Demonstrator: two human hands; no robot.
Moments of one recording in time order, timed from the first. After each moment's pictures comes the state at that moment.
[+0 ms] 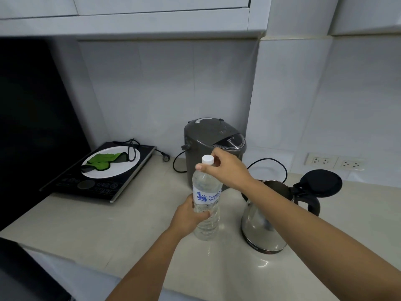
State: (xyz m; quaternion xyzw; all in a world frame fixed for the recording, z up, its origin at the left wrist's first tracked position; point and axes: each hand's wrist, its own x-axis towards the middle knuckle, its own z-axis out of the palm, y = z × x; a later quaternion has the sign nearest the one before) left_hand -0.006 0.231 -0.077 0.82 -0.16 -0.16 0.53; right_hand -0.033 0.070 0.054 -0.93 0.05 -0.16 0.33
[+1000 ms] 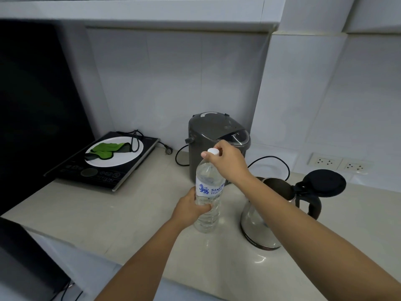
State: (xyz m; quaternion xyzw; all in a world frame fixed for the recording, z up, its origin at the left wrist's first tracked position) left_hand -0.008 0.229 -0.076 0.82 -0.15 -0.15 0.53; right_hand -0.030 0.086 0.060 -0.90 0.11 -0.17 0.38
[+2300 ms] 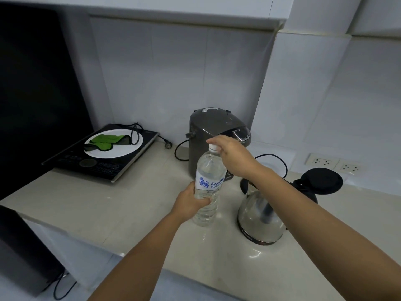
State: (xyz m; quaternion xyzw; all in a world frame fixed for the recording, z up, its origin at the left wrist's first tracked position) left_hand -0.011 0.228 -0.082 0.80 -0.15 -0.15 0.57; right_hand -0.039 0.070 0.071 -0.96 -0.05 -0.13 0.23
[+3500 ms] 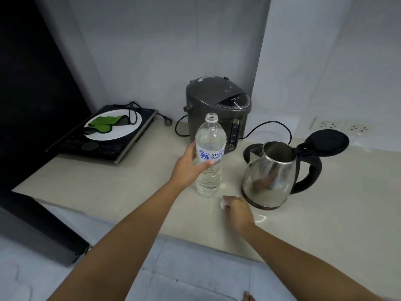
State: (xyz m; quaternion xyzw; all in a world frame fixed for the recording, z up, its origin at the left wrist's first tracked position) left_hand -0.010 0.233 -0.058 0.78 -0.18 -0.11 0.59; right_hand -0.133 0.089 -0.164 -0.93 0.19 0.00 0.32
